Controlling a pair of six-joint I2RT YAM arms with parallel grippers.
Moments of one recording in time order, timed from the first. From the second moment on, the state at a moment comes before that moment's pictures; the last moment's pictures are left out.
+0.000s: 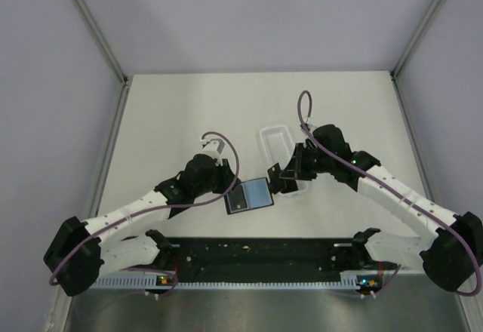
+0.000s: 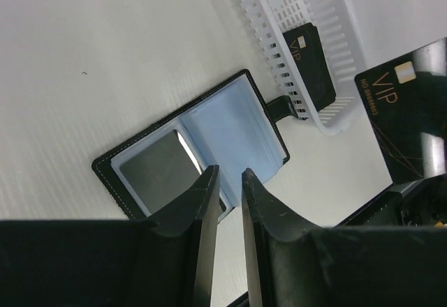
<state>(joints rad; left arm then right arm) -0.75 1.03 0.53 -0.06 0.00 -0.65 0.59 1.09 0.82 -0.42 -0.37 0.71</state>
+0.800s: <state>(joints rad) -0.87 1.45 0.65 0.11 0.04 -0.65 0.61 1.26 0.91 -0.62 0.00 0.63</state>
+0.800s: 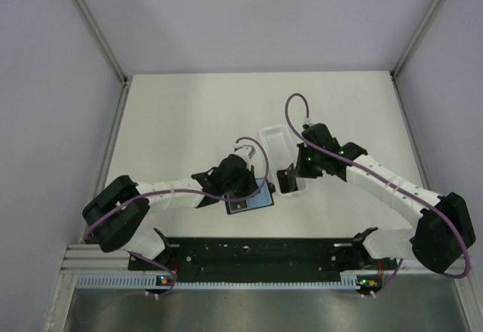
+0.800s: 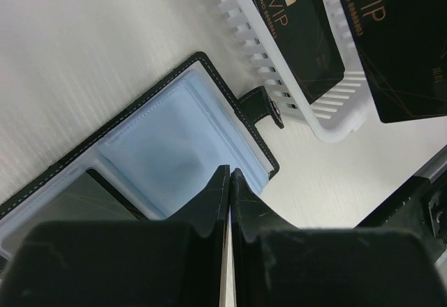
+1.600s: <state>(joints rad) -0.89 1.43 0.52 0.18 -0.02 -0.66 0.75 1.33 0.95 -0.51 -0.11 0.62</state>
